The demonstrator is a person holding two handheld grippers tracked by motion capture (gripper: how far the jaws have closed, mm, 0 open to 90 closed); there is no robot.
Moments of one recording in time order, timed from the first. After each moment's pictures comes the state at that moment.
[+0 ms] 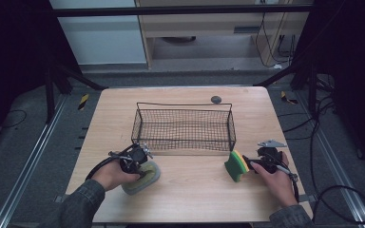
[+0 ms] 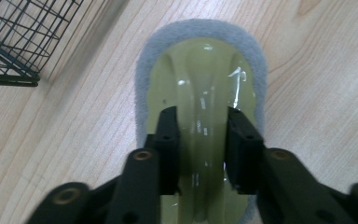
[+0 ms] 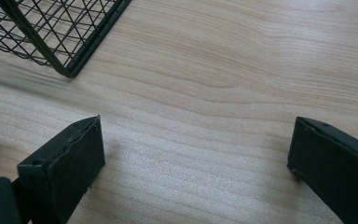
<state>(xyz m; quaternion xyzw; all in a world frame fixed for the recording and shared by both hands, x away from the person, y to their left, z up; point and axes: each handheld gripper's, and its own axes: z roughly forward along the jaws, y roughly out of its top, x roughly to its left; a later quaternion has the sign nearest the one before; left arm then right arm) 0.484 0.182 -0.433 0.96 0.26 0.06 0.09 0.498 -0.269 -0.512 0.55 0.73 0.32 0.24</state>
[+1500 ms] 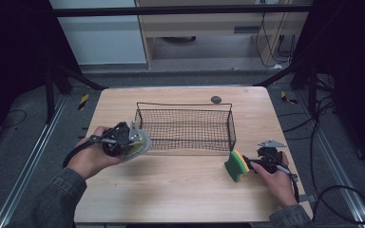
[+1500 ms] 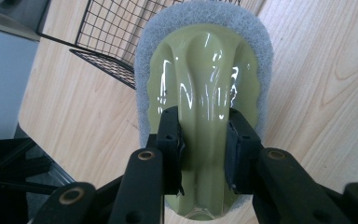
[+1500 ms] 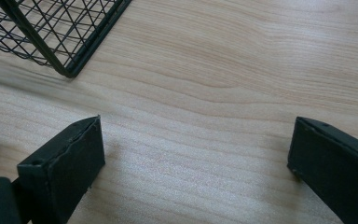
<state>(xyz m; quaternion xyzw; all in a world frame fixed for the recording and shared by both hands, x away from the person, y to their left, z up) 0.488 0.201 -0.340 0.95 0.17 0.25 0.09 0.497 -0.269 -0.512 0.55 0.73 0.32 0.24</state>
